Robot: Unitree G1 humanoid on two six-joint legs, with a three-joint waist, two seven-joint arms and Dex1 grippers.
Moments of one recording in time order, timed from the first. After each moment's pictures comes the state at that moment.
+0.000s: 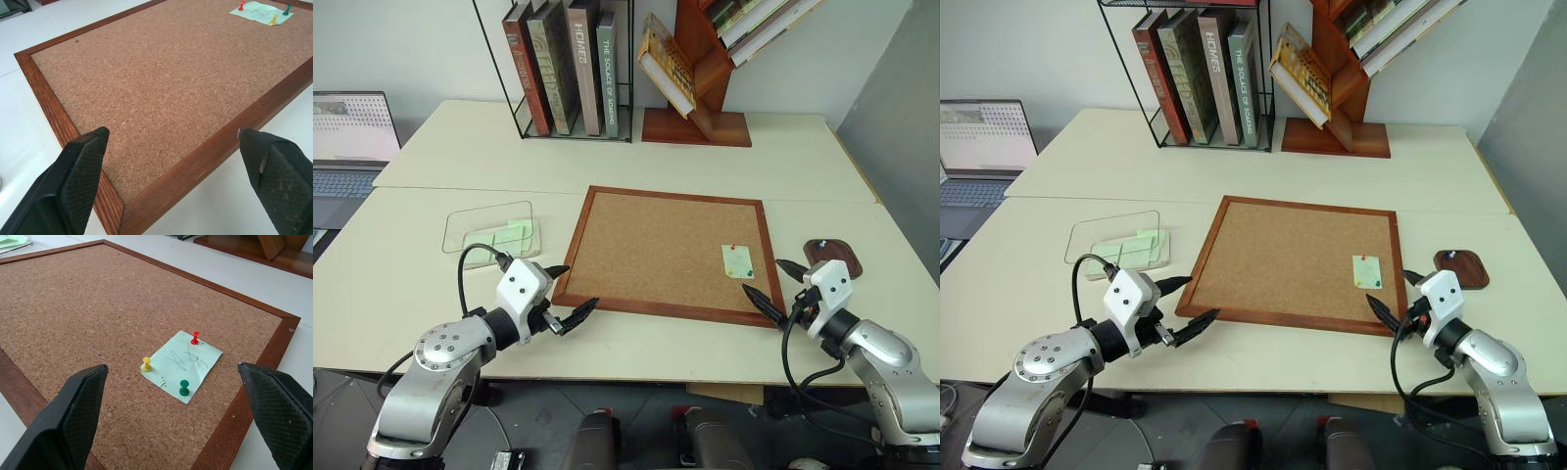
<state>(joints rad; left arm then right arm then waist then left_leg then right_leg) 0.06 0.62 0.11 -0.46 -0.33 0.46 -0.67 0.05 -0.53 -0.14 -0.27 0.31 0.23 0.61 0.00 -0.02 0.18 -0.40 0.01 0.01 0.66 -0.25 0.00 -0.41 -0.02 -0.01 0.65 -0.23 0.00</state>
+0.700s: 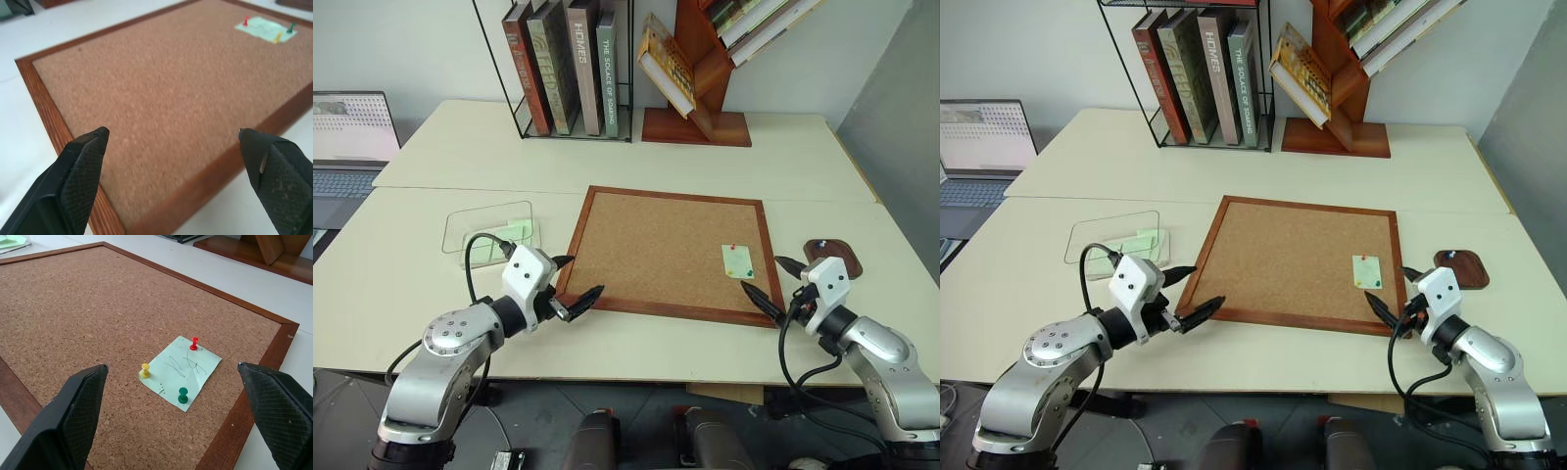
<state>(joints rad) -0.04 0.60 0.11 -0.46 -0.37 0.54 -0.64 0.04 -0.53 -0.13 -0.27 0.30 0.23 0.61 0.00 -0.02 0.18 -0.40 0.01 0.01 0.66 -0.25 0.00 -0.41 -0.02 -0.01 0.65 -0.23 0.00</state>
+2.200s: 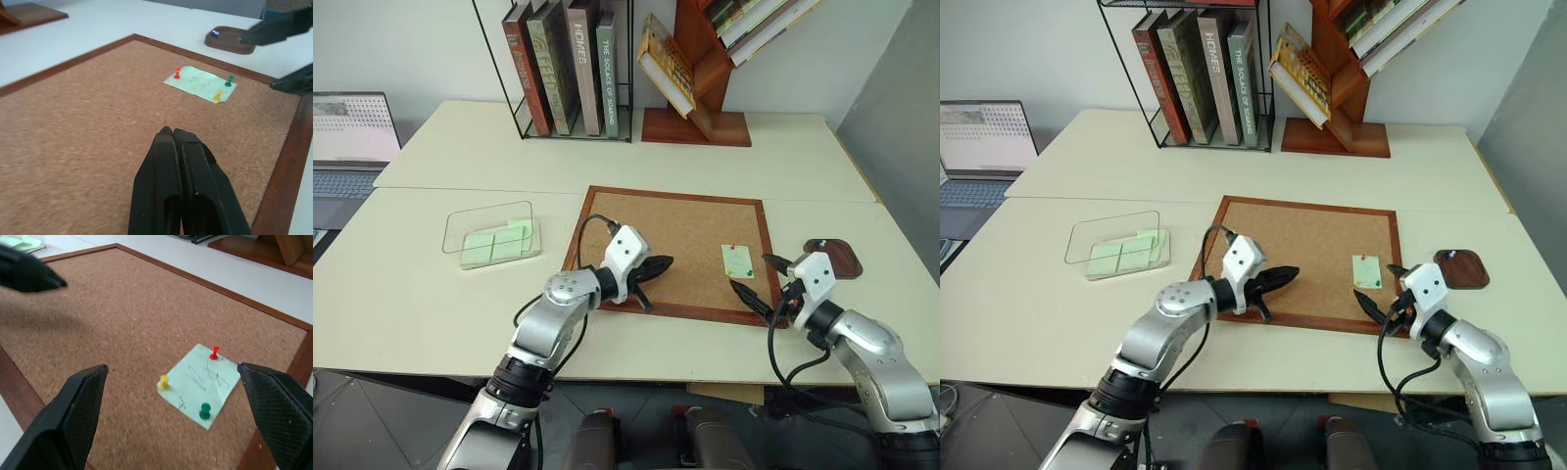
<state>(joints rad) -0.44 0.30 -0.27 0.02 -0.20 0.38 -0.69 -0.06 -0.52 -0.08 -0.26 0.30 0.31 0.61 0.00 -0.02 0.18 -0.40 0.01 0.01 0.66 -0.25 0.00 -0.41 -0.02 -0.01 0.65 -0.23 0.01</state>
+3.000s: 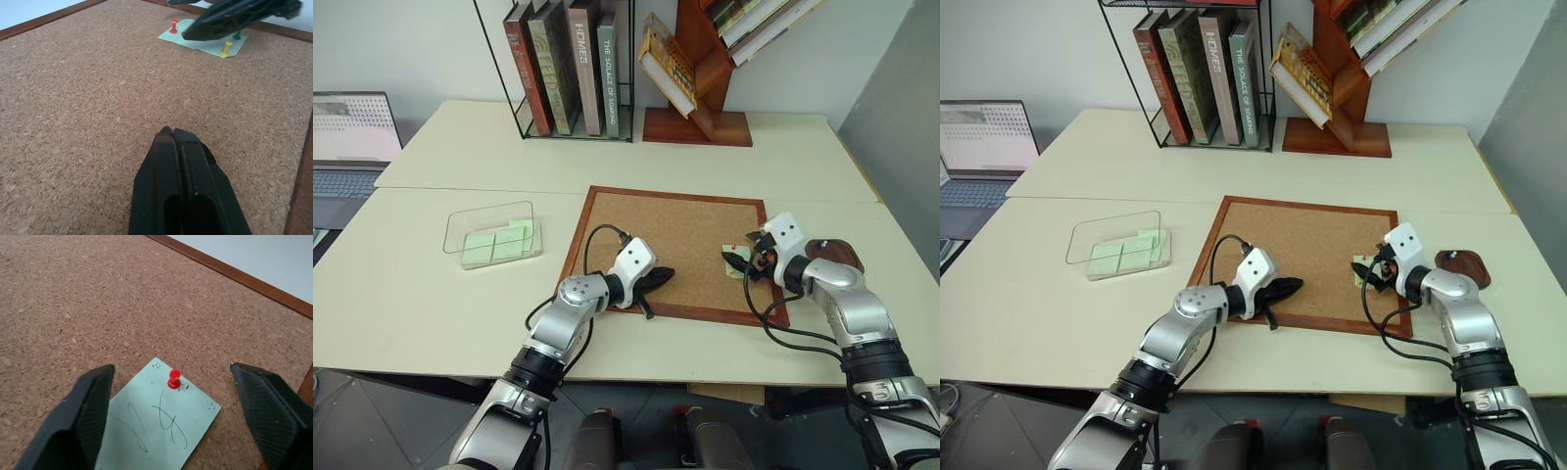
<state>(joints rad) -0.47 0.27 -0.29 0.21 -0.12 0.26 -0.74 -0.48 -0.51 0.04 0.29 0.18 0.32 0.67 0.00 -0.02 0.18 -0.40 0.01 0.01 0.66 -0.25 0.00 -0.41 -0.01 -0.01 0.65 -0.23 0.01</state>
